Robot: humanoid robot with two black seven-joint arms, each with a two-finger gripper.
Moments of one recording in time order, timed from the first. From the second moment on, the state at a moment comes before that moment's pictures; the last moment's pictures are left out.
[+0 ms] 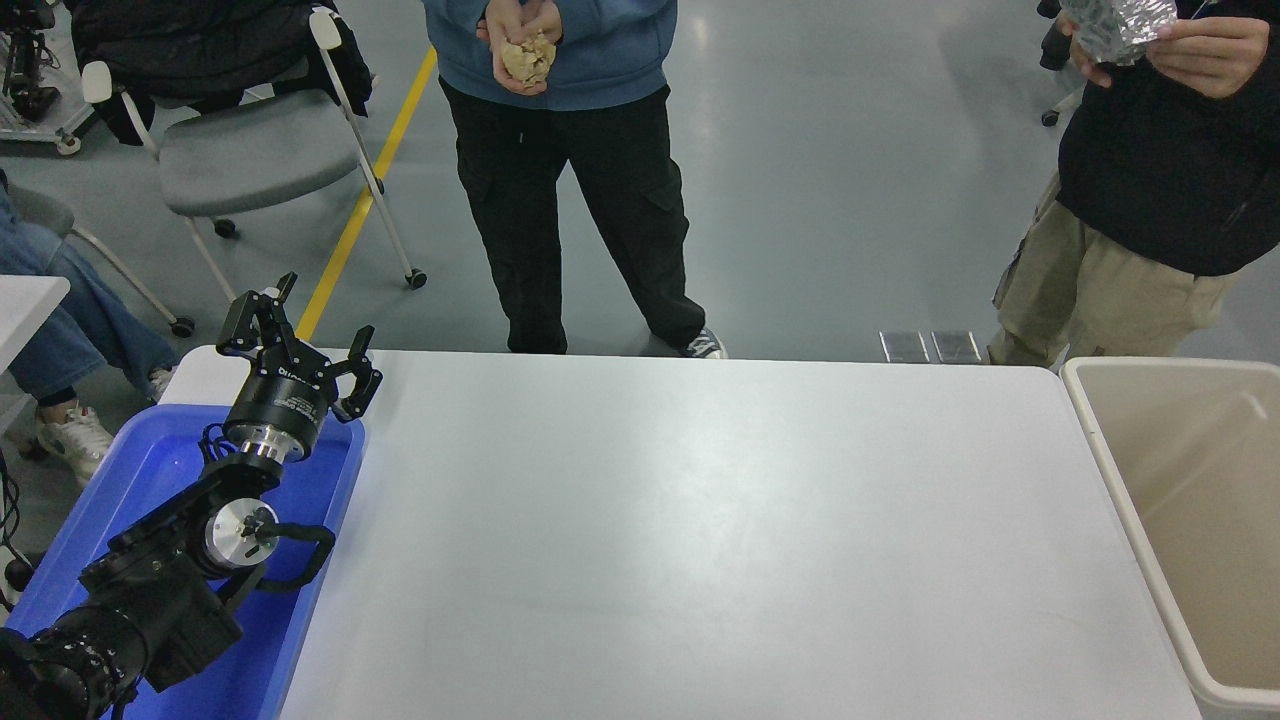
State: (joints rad) left arm -0.62 0.29 -0.79 -0.43 0.08 -0.50 -0.60; right arm 0.67 -0.60 0.21 0.08 -0.30 0.13 -0.04
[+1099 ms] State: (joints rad) left arm -0.62 0.29 -0.79 -0.43 0.08 -0.50 -0.60; right arm 0.67 -0.49 0.20 -0.02 -0.29 0.05 -0.04
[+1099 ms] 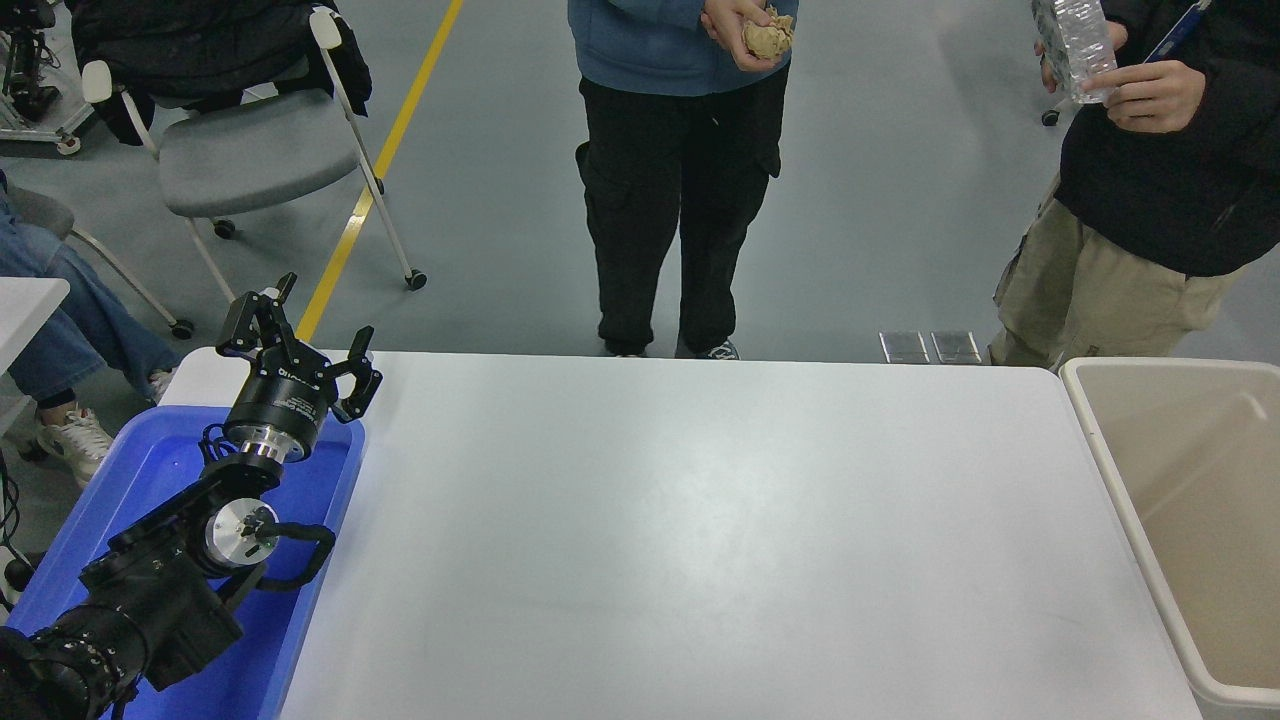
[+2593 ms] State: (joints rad) left arm -0.62 0.29 -0.79 -0.43 0.08 -0.50 -0.60; right arm 0.36 -0.53 1.13 0.83 -0.15 0.18 0.23
